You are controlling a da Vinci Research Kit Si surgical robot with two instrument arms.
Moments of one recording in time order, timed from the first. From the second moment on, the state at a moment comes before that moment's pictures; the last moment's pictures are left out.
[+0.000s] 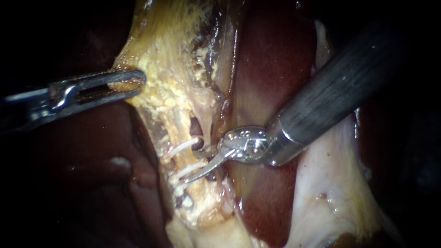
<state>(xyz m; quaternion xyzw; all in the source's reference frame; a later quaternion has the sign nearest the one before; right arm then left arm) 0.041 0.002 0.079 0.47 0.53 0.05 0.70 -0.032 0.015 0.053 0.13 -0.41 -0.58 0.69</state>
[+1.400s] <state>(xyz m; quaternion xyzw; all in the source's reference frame) 0.047 0.002 0.079 0.57 0.55 0.10 0.60 -0.031 0.016 0.056 0.12 -0.40 -0.58 0.69</state>
